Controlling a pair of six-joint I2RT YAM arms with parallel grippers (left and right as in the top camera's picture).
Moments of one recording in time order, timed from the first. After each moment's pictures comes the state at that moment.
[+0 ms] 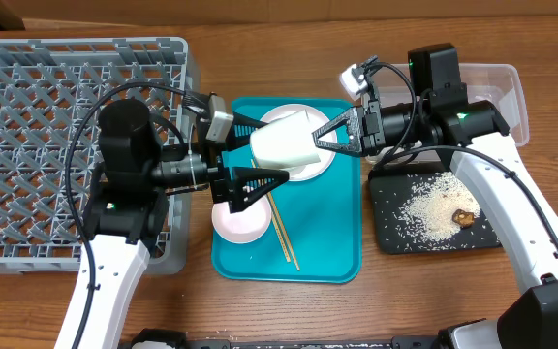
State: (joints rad) left arm -0.13 1.18 0.98 -0.08 1.26 -0.14; right arm 0.24 1.60 1.37 -0.63 -1.41 0.41
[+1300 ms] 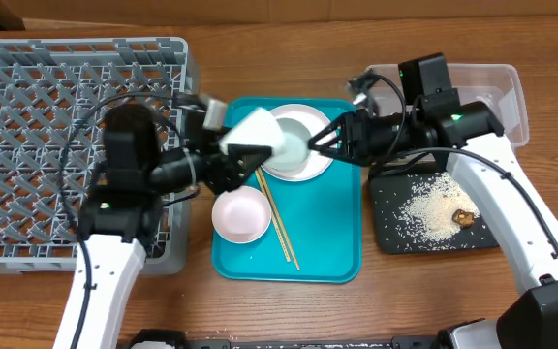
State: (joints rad) left arm -0.06 1.18 0.99 -0.38 0.89 -0.14; right arm 0.25 1.60 1.37 -0.83 -0.95 0.41
